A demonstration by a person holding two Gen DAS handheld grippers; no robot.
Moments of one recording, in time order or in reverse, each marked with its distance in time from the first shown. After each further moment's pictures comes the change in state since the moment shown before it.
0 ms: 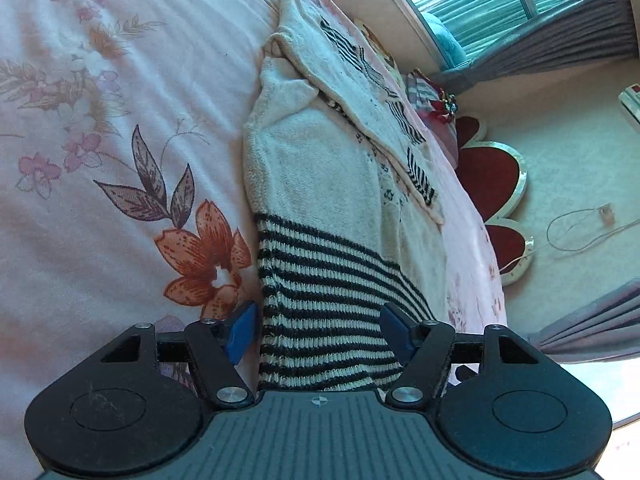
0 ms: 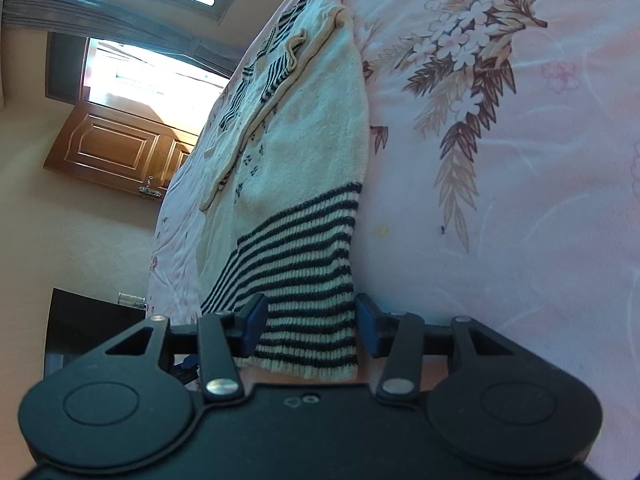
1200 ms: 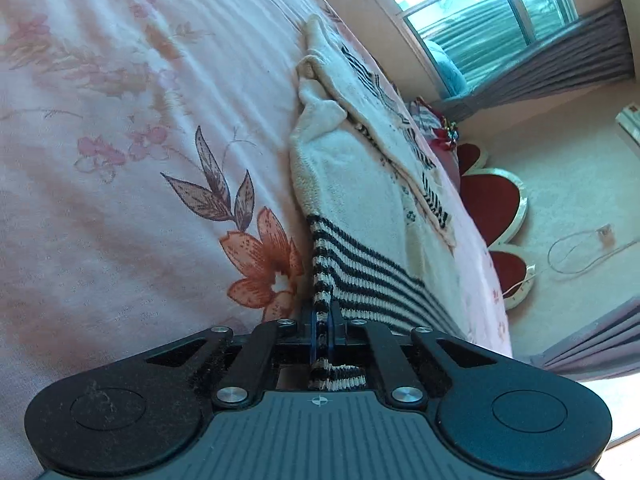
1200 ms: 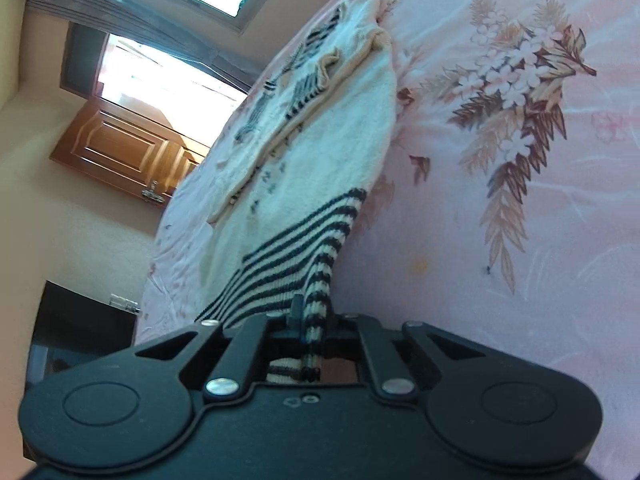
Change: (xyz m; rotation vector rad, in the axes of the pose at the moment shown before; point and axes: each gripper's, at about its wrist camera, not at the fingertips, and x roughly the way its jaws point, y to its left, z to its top) left arm -0.002 0.033 -0.006 -0.042 -0.097 -0.012; right arm 0.009 0.014 -0.005 -0.082 -0.060 -0.053
